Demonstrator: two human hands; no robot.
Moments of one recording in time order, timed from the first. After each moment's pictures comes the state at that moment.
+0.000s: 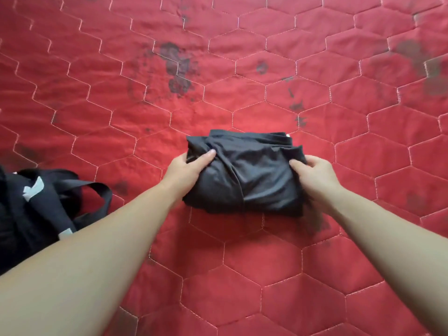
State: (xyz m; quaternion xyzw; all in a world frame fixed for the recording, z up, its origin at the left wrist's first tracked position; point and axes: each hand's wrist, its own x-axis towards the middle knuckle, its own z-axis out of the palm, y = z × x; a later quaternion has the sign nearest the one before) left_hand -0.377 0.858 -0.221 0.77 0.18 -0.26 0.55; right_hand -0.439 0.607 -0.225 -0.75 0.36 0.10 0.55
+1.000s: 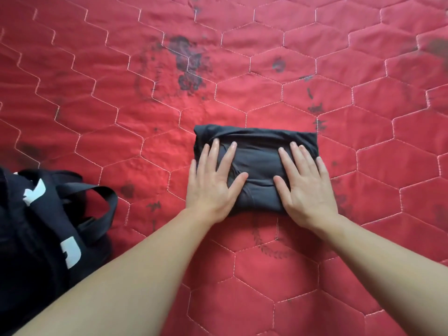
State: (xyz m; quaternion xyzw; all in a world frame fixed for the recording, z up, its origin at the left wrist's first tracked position) left_hand -0.404 0.841 -0.245 0.97 -0.13 -0.13 0.18; right_hand -0.446 0.636 -0.256 -0.99 0.02 0.06 0.12
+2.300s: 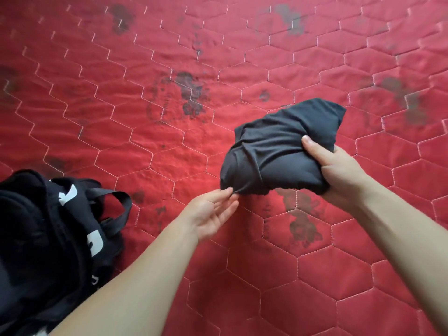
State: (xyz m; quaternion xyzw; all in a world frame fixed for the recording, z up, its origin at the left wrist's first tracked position) left_hand -0.429 0.834 -0.167 0.40 0.38 -0.36 0.75; right_hand -0.423 0.609 -0.111 -0.55 0.27 0.10 0.78
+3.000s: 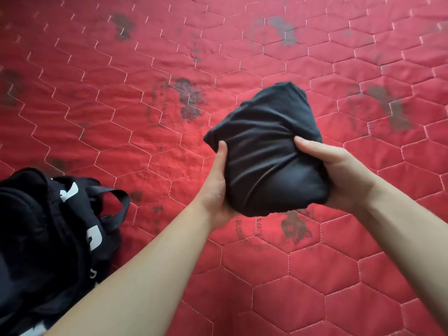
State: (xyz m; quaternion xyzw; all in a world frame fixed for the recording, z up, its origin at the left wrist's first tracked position) left_hand -0.424 0.795 -0.124 0.39 0.18 -0.42 0.80; right_hand -0.442 0.605 -0.064 -0.48 0.17 0.26 0.82
